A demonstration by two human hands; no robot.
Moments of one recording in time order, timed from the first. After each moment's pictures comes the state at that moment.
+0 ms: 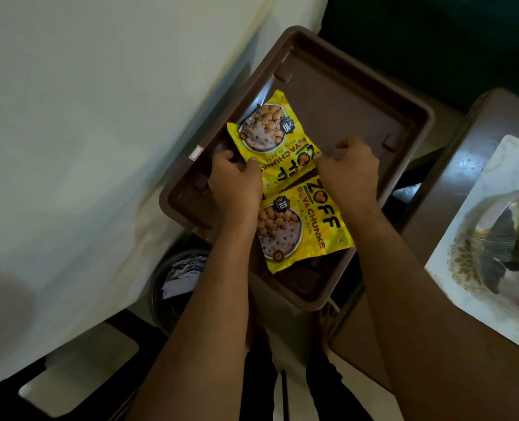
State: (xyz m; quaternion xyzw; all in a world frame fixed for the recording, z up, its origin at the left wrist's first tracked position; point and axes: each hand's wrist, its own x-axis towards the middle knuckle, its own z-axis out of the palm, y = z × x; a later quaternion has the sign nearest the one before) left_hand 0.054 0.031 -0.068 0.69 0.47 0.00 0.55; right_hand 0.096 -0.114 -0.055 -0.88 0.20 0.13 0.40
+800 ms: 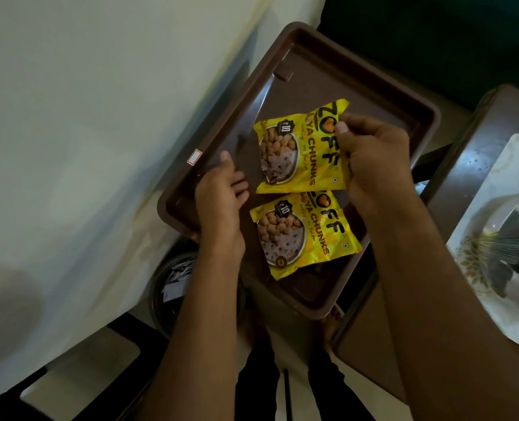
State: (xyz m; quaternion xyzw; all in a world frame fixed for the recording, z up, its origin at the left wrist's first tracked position) left_hand 0.034 0.046 -0.049 0.53 0.50 -0.03 0.68; right_hand 0.117 -0.116 -0.026 -0.66 0.29 0.15 0.68
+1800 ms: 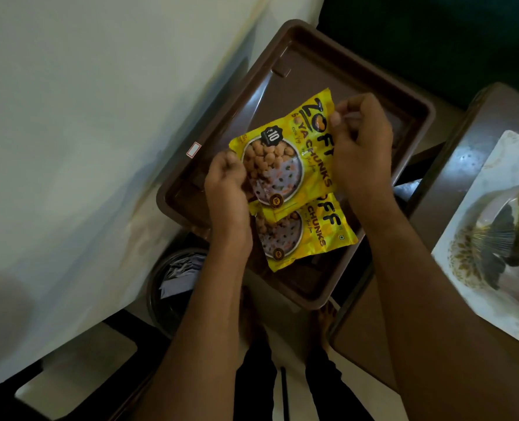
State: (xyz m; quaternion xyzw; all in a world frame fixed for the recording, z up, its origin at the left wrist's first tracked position) left_hand 0.023 0.030 -0.052 0.56 0.40 0.03 0.72; right_hand 0.103 -0.113 -0.031 -0.85 0.06 0.02 0.53
